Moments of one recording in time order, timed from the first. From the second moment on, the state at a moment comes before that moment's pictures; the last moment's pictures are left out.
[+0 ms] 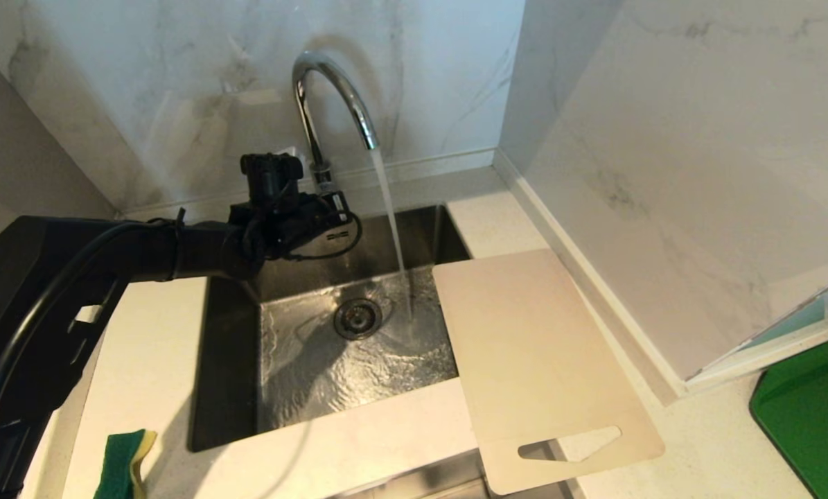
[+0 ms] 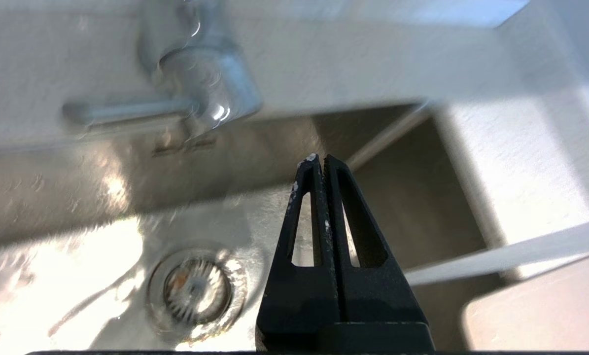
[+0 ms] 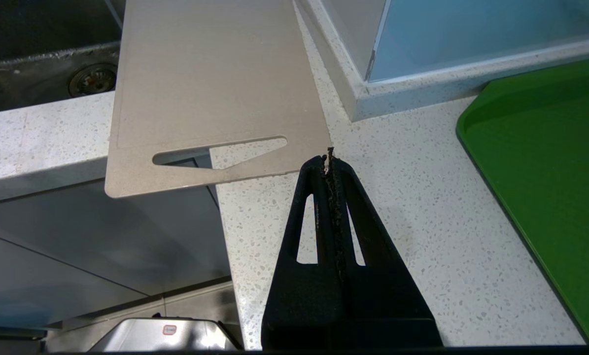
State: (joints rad) left arm -0.41 2.35 -1.98 -0.31 0.14 -0.36; right arm 0.00 0.00 0.00 -0.01 0.00 -0.01
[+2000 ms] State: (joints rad) left arm -0.28 2.42 -1.99 -0.45 0.05 -0.35; right arm 0.00 0.00 0.00 -0.01 0.00 -0.01
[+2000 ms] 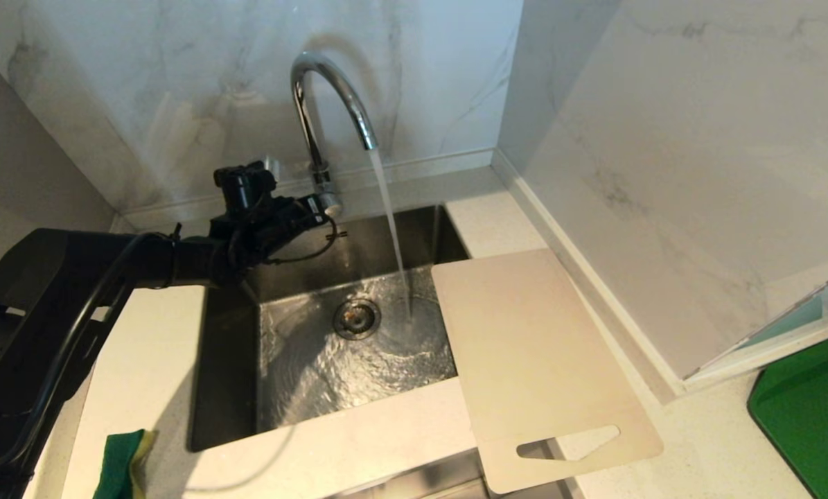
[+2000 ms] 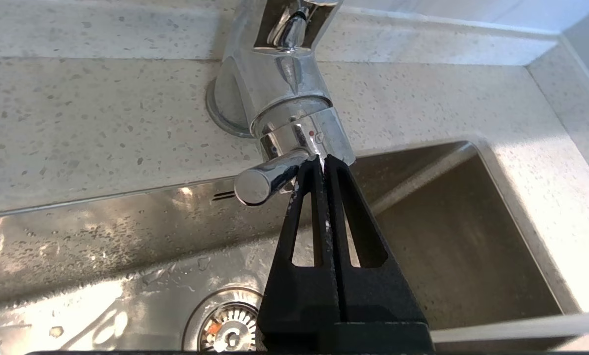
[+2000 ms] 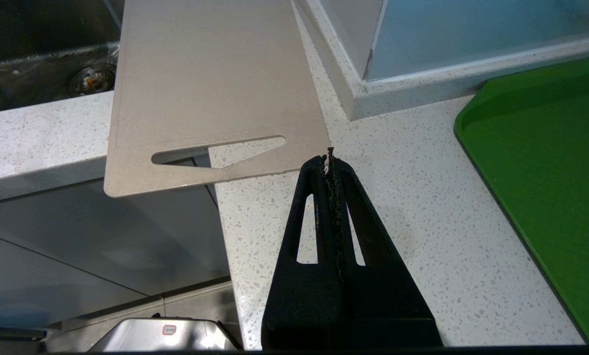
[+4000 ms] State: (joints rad) left arm -0.24 2.28 -1.94 -0.26 0.01 -0.39; right arm 0.00 0.00 0.00 -0.01 0.00 -0.01
